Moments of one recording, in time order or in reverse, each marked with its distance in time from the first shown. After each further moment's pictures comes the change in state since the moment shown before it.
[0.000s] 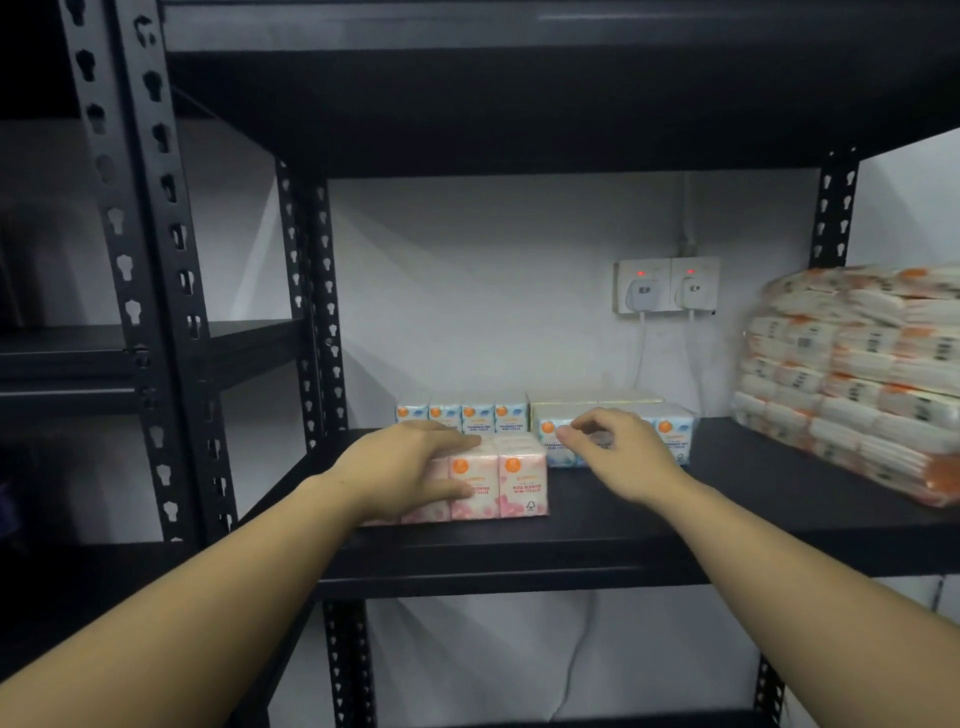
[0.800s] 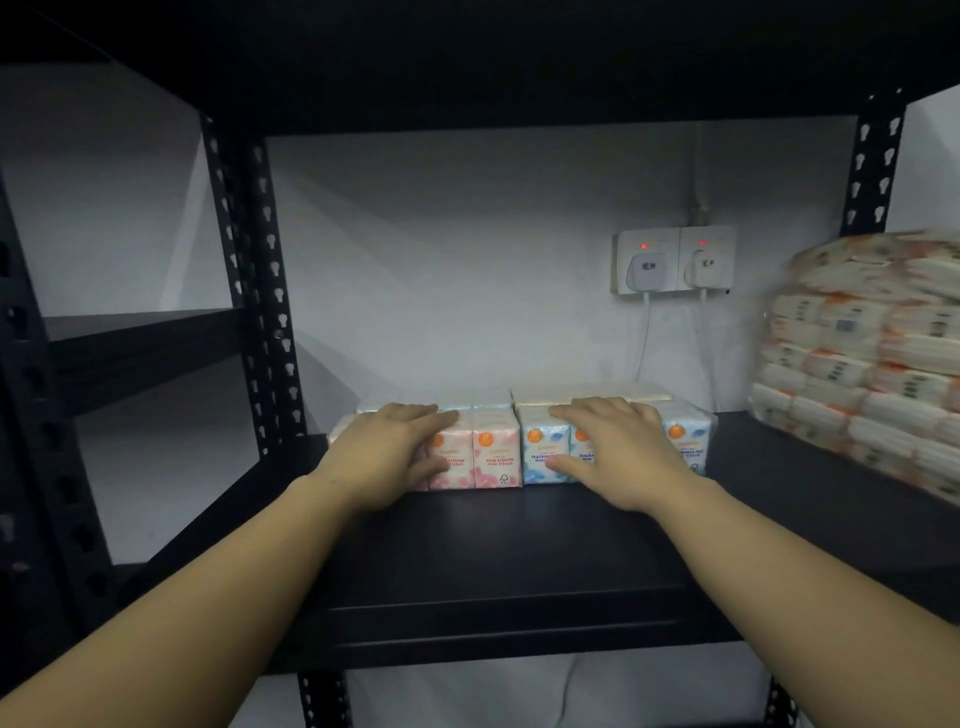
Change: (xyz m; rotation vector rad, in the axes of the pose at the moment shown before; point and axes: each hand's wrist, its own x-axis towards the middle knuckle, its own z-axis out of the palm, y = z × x) left_hand 0.091 -0.046 0.059 0.108 0.133 -0.049; right_hand 0.053 0.039 0.011 -0.565 -0.074 -0.183
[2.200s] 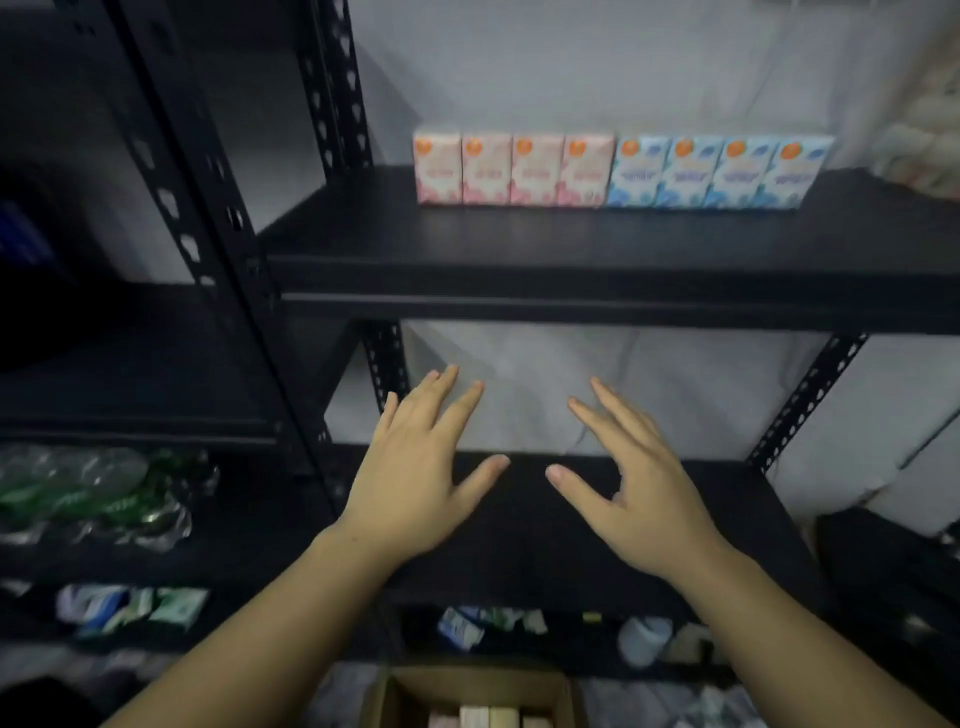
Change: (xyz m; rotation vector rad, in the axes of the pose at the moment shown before) left_hand -0.292 0.116 0.063 -0.295 -0.058 -0.249; right_hand -0.276 -0.135 0.075 0.582 -0.118 0.040
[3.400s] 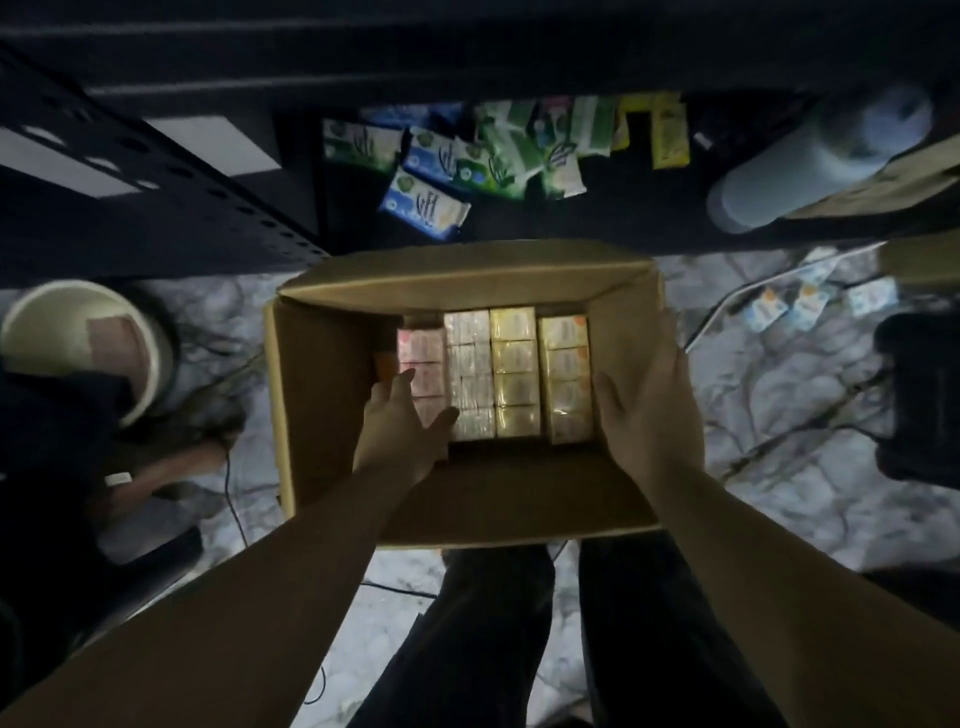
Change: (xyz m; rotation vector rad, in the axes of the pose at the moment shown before) left_hand -0.391 -0.200 0.638 -0.234 -0.955 -0.873; right_hand -0.364 0.328 0.504 -0.151 -0.375 0.983
